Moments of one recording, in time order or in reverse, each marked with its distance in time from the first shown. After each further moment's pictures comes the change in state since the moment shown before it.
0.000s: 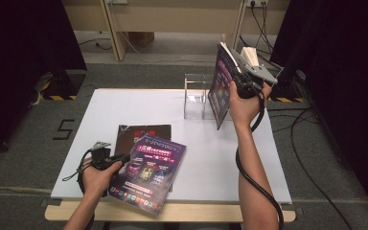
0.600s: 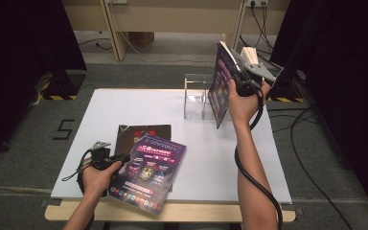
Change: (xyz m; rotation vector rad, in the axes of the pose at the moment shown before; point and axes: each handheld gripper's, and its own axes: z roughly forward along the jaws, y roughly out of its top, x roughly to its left) left arm 0.001 0.000 0.000 0.000 0.002 -0.002; right arm 0.001 0.002 0.006 0.001 -0.006 0.004
